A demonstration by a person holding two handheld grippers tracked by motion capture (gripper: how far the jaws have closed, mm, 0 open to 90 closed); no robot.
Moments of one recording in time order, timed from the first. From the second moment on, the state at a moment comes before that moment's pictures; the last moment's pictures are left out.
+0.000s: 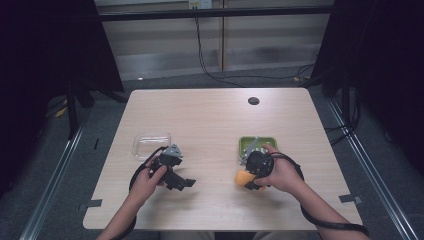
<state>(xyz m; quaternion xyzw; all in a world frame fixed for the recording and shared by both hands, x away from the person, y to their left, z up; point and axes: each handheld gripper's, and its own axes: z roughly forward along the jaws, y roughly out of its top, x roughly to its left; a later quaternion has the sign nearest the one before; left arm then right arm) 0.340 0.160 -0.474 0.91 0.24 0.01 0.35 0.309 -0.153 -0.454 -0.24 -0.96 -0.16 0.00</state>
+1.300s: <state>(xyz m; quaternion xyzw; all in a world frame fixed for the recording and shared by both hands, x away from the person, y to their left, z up) 0.339 0.159 -0.475 0.91 0.24 0.01 0.35 0.323 -0.179 -0.418 -0.24 -0.95 -0.21 -0.02</state>
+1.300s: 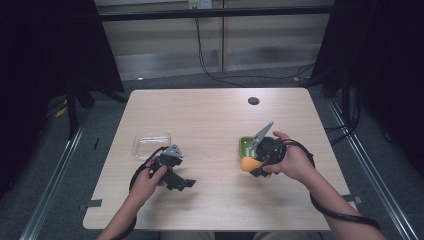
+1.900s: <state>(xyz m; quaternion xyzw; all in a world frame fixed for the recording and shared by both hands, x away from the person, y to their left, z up) 0.340 0.160 -0.476 0.91 0.24 0.00 0.35 0.337 -0.185 -0.410 -0.25 -0.95 -0.20 -0.02</state>
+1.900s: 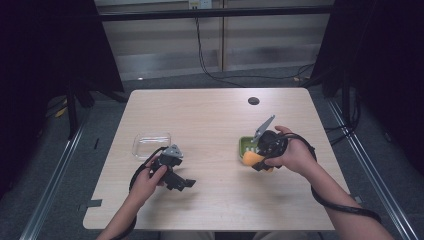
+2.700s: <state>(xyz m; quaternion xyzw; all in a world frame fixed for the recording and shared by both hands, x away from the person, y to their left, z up) 0.340 0.161 -0.475 0.90 0.25 0.00 0.35 0.353 -0.193 -0.410 -0.27 -0.94 -0.20 -0.02</state>
